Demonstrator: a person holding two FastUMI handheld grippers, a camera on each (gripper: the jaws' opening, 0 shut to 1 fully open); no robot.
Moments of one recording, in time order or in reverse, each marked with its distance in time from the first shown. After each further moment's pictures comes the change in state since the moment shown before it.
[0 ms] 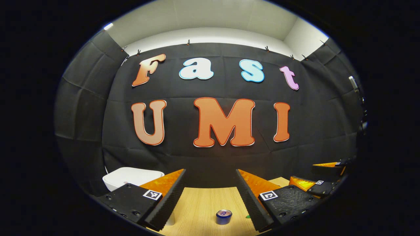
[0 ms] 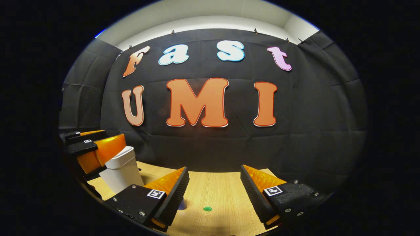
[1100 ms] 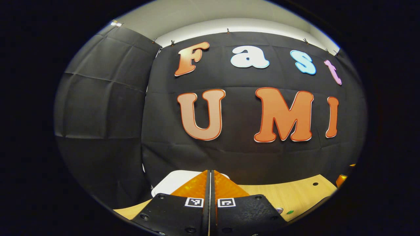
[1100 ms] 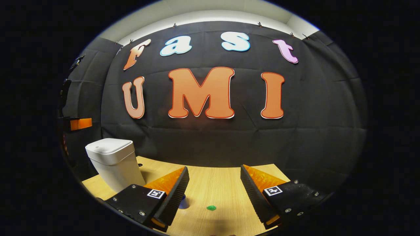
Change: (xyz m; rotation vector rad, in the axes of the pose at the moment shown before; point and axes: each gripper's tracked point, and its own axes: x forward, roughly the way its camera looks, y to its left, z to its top) left arm 0.002 0.109 -0.019 -0.017 0.132 0.340; right arm 0.027 0.016 -0.016 -0.002 0.051 0.029
